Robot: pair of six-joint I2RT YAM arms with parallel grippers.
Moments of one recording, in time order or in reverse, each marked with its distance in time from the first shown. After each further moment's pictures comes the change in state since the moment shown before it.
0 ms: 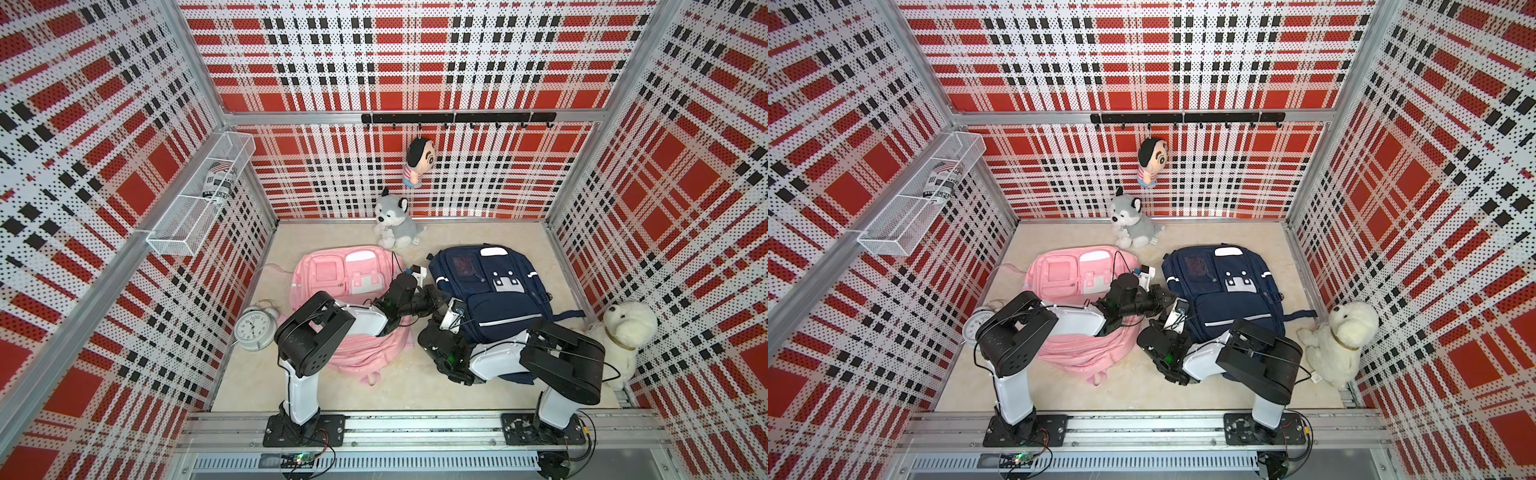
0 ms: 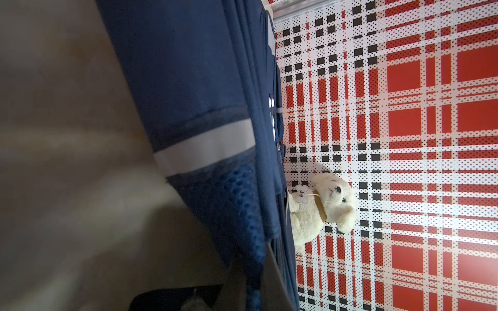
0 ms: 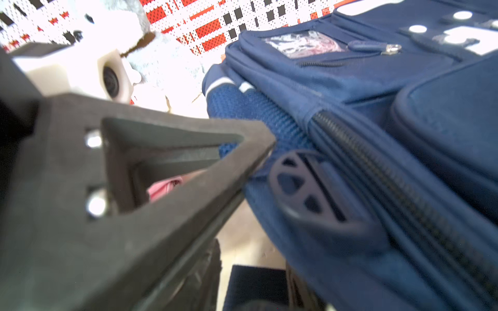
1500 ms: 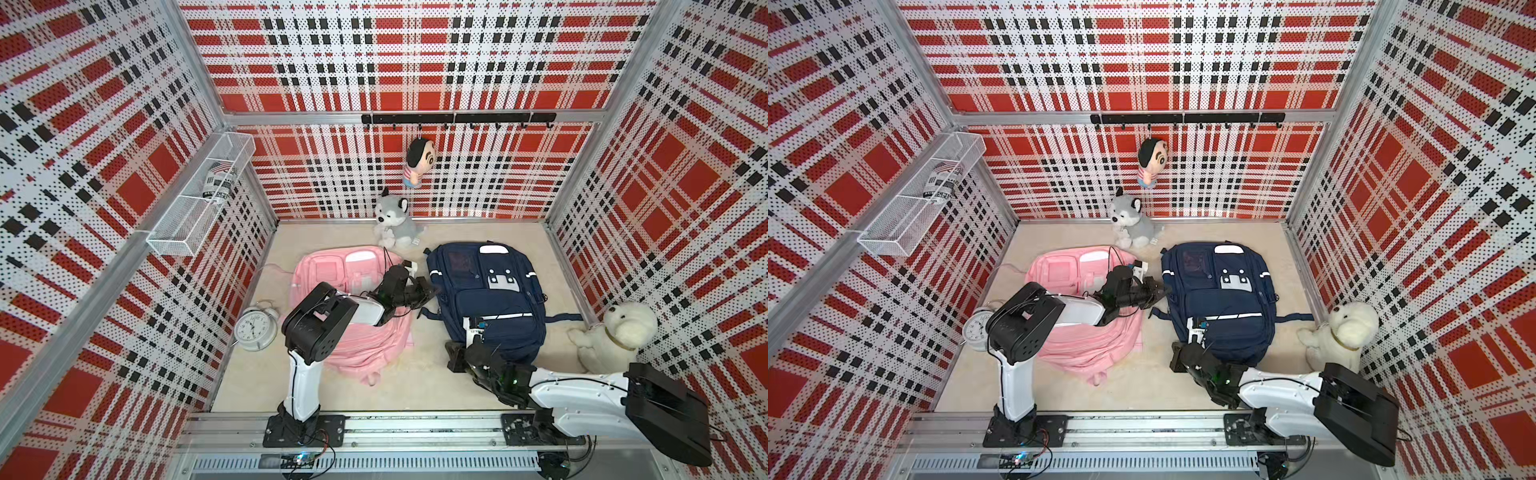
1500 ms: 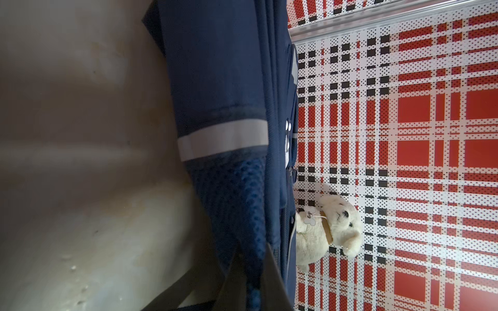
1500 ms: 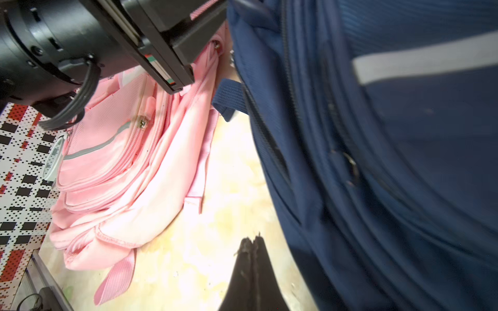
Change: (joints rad) left arm 0.111 0.100 0.069 -0.004 0.063 -0.008; right arm -0.023 -0.622 -0.374 -0.236 -0.640 0.027
